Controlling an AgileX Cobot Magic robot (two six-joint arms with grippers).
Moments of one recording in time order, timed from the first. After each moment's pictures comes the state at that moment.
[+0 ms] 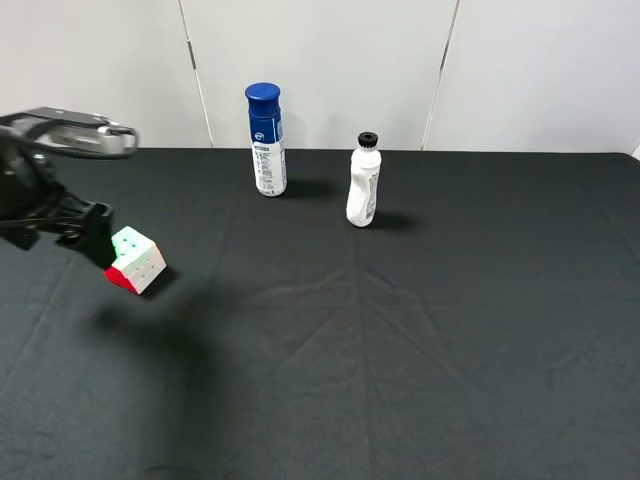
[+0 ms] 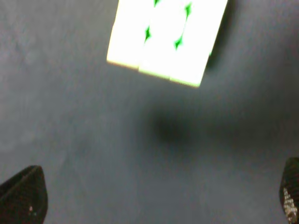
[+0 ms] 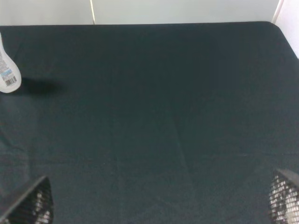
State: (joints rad) left arm -0.14 1.54 -0.90 -0.02 0.75 0.22; right arm -0.09 0.00 -0.50 0.07 1.01 -0.06
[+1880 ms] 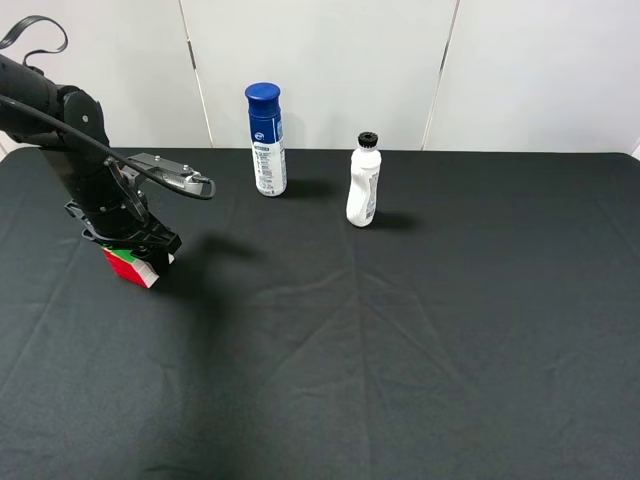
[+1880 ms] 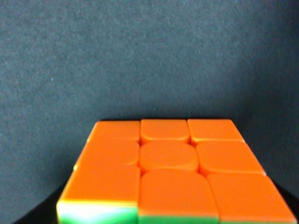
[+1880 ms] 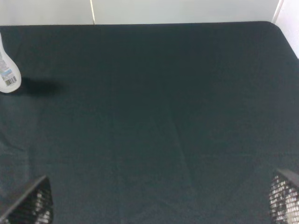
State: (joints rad) left arm -0.22 1.98 -1.06 0.01 0.52 0.25; right arm -0.09 0.00 -0.50 0.07 1.01 -0.06
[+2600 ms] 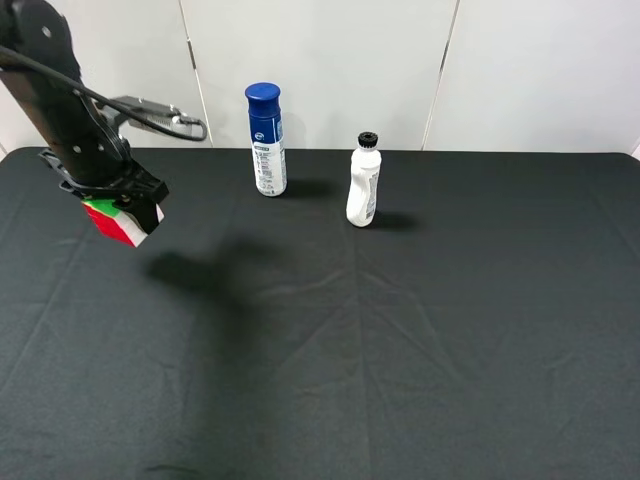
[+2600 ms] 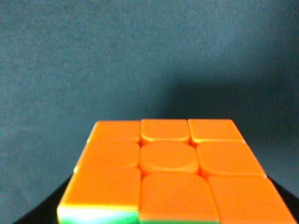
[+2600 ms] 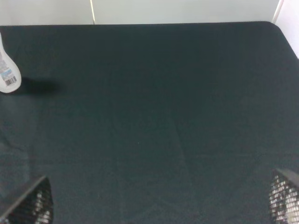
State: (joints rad) left arm -0.22 1.83 -1.19 0.01 0.76 0.24; right arm -0.09 0.00 -0.50 0.07 1.01 -0.06
